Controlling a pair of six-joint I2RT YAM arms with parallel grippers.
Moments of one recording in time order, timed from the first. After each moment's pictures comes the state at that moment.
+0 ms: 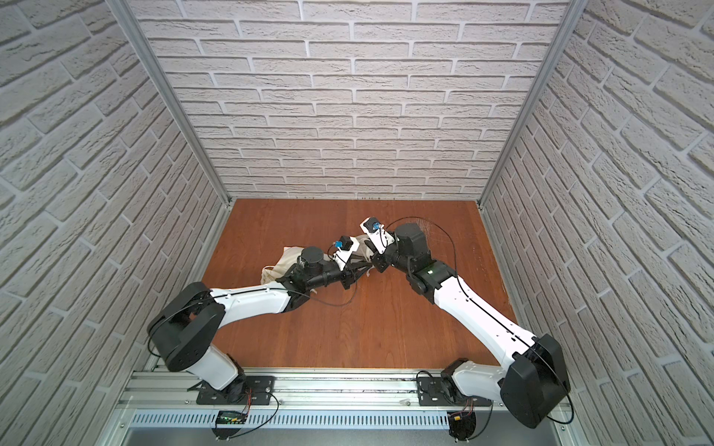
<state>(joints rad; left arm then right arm) -0.72 1.62 0.82 0.63 0.40 -0.10 0.58 1.24 0.99 -0.13 -0.16 -0.24</state>
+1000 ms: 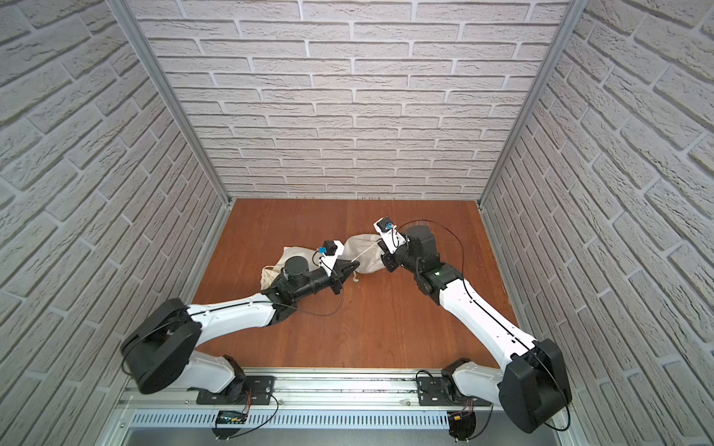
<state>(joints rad) -0.72 1.38 0.65 0.65 0.29 -0.14 0.47 1.23 0.90 -0.10 -0.17 -0.23</state>
